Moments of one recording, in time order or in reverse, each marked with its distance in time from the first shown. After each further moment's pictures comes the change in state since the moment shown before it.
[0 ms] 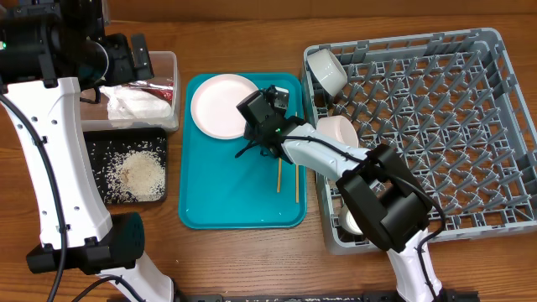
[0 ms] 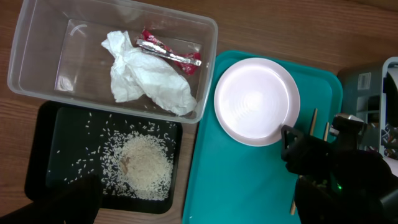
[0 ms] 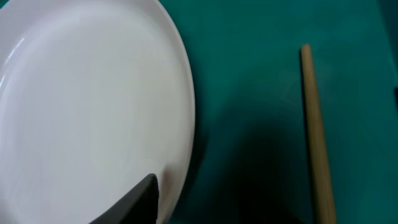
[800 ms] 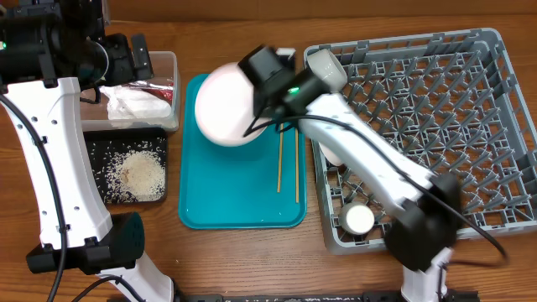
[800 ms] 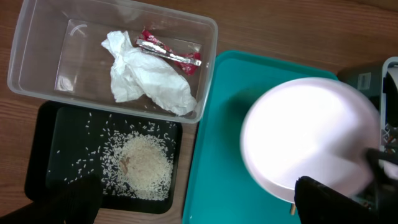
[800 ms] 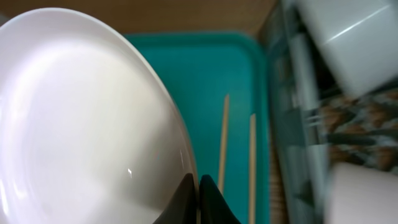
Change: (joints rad) left arm 0.000 0.000 0.000 0.000 0.000 0.000; right arm -0.031 -0.211 0.417 -0.706 0.029 -0.222
